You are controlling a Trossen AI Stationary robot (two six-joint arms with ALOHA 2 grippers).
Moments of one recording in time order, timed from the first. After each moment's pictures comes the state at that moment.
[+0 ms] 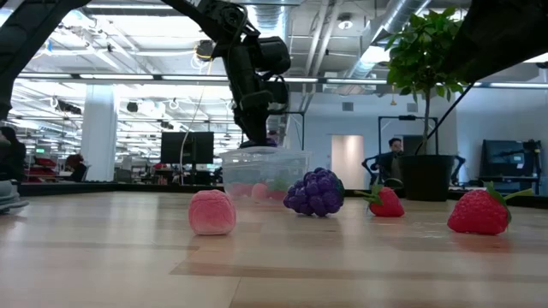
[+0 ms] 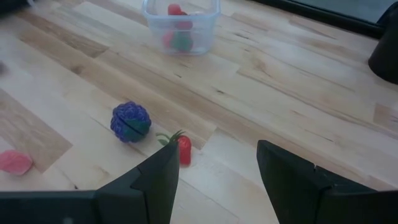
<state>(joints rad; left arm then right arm) 0.44 1.97 1.64 -0.85 0.02 0.22 0.82 1.78 1.29 -1.38 0.88 1.91</state>
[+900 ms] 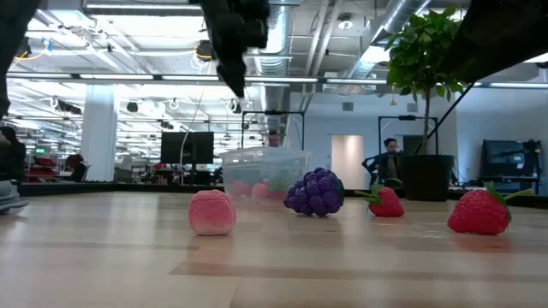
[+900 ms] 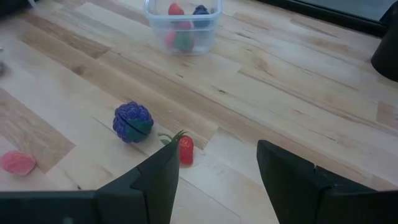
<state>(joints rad) 0.42 1.77 1.78 -1.22 0.17 0.25 0.82 1.79 1.29 -1.37 0.89 1.91</state>
